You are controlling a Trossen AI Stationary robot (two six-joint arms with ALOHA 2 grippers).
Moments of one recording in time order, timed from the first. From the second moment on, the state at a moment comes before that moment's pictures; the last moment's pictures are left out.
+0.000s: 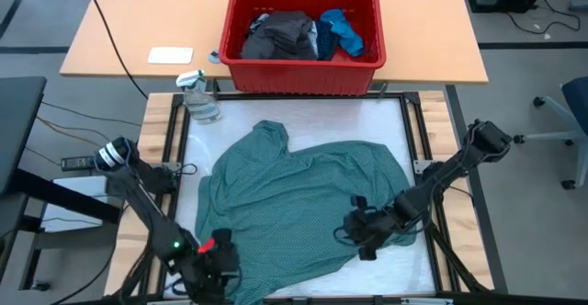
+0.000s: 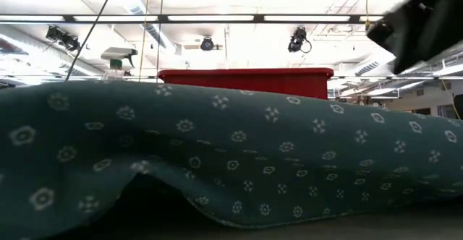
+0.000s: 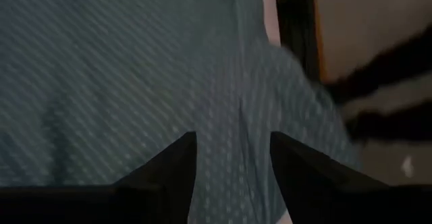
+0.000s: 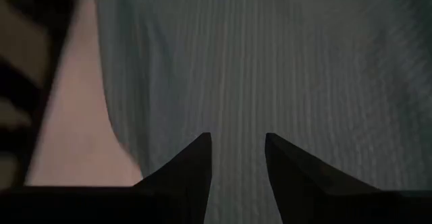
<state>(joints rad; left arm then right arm) -0.93 1.62 1.14 -0.57 -0.37 -0.87 0.64 1.48 0.87 -0.39 0.25 0.53</state>
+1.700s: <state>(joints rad) -0.93 1.85 1.14 -0.46 -0.24 -0.90 1.03 1.51 0.75 -0.71 -0.06 1.34</state>
